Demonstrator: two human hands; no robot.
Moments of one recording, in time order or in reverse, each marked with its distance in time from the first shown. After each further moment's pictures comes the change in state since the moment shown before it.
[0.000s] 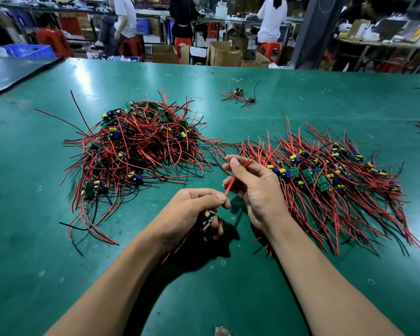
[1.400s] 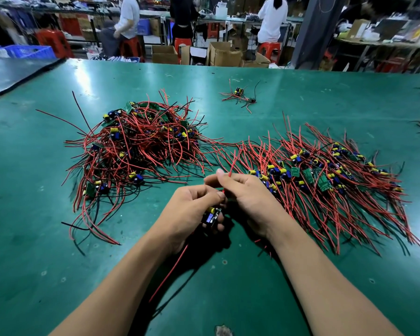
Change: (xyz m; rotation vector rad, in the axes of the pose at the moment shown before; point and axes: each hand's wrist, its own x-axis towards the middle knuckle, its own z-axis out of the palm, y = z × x) left_hand -0.001 0.002 0.010 -0.064 0.206 -0.056; right_hand -0.017 -0.012 0.010 -0.234 -0.219 0.320
